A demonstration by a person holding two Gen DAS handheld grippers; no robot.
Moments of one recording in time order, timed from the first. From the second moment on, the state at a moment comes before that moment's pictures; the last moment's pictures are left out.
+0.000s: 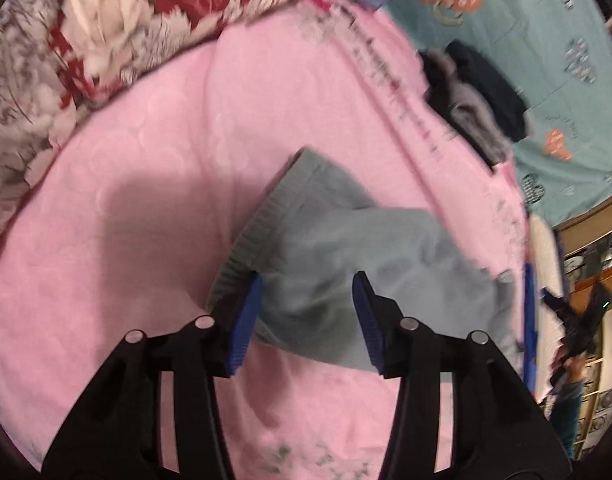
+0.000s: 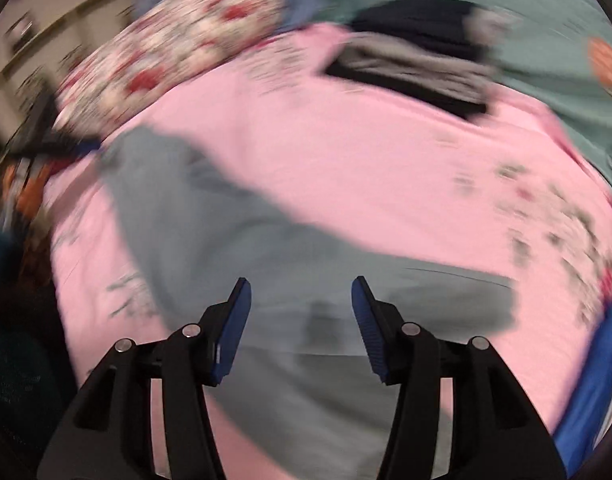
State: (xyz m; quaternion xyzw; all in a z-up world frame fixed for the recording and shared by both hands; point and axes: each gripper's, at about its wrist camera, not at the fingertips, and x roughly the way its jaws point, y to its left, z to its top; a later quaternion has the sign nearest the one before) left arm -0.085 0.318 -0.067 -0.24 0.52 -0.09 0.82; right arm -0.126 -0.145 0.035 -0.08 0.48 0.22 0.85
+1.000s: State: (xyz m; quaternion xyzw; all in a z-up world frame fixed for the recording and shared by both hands) left arm -0.063 0.245 -0.037 -0.19 0.55 -0.06 0.81; right arm -0.055 -0.277 -0.009 -0.04 0.48 0.24 0.84
